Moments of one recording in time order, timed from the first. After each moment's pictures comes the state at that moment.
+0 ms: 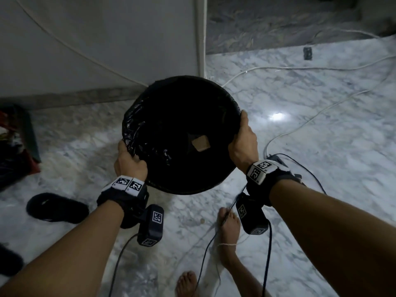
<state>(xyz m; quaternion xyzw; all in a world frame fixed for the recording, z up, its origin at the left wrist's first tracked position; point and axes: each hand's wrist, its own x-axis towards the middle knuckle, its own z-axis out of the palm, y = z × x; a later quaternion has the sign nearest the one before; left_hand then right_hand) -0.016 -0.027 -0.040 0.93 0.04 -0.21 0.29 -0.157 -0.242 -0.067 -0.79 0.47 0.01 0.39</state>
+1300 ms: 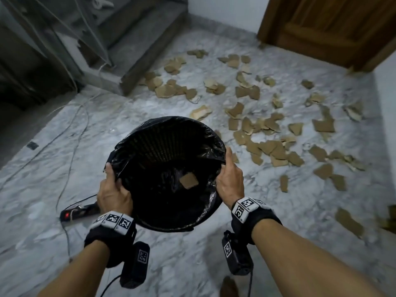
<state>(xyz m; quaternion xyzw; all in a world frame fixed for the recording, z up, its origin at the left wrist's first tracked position) -0.769 -0.208 0.190 0.77 -0.55 -0.18 0.28 -1.032 -0.177 0.193 -0.46 0.83 -0.24 0.23</state>
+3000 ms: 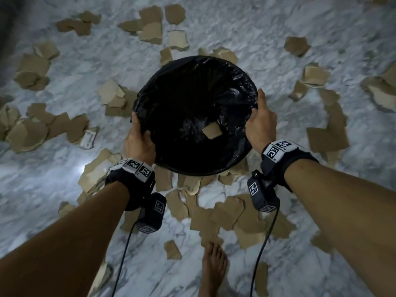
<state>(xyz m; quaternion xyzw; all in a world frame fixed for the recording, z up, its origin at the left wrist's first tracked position) -1.472 -0.764 -0.093 0.67 -0.68 -0.29 0.09 -1.735 -0.673 -0.088 -0.31 0.89 -0.26 0.23</state>
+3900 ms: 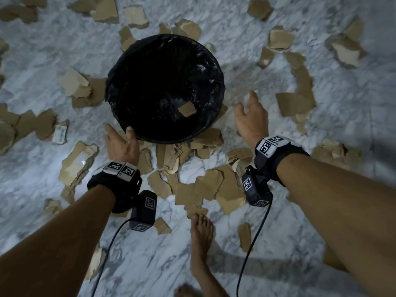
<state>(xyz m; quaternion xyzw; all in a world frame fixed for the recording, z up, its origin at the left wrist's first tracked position) -1.493 -0.695 -0.087 0.71 -0.61 -0.34 0.06 -1.759 -0.571 -0.089 -0.20 0.90 -0.25 0.28</state>
